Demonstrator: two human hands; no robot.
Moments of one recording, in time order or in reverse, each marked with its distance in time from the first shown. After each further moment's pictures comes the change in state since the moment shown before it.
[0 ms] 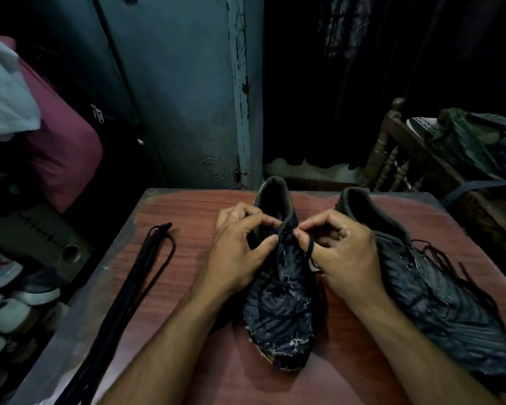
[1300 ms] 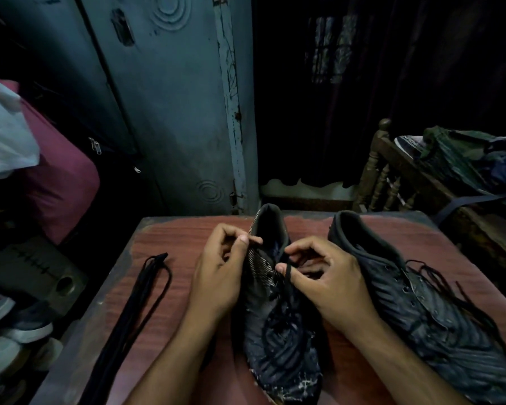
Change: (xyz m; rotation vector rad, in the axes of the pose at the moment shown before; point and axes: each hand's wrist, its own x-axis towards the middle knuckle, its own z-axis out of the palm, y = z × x) left_hand 0.001 0.010 -0.009 -0.555 0.129 -0.250; right_hand 0.000 -0.002 0.002 -0.014 -0.078 0.007
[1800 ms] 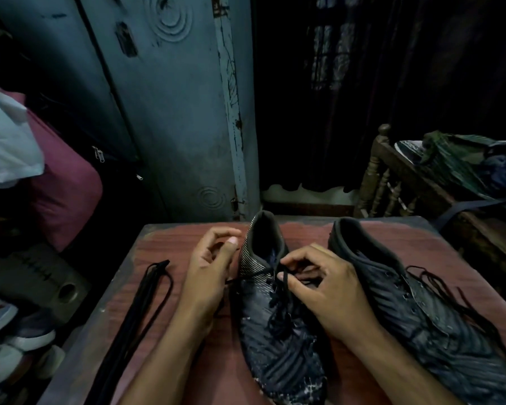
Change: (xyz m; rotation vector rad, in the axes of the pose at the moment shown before) left_hand 0.008 0.006 -0.012 -0.107 0.012 -0.042; right_hand 0.001 0.007 0.000 -0.117 -0.042 -0.116
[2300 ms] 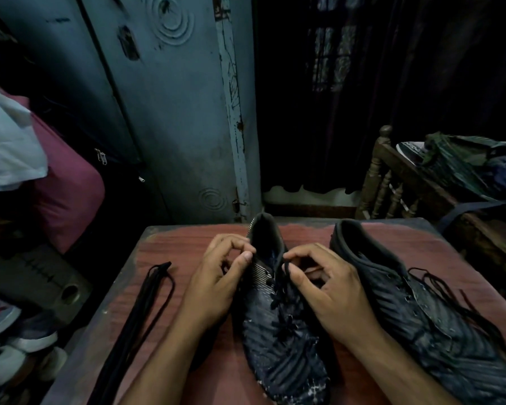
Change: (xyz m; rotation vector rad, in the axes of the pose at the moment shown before) left_hand 0.000 -0.009 -0.009 0.411 -0.145 0.206; right_hand 0.000 -0.003 -0.001 0.071 0.025 -0.027
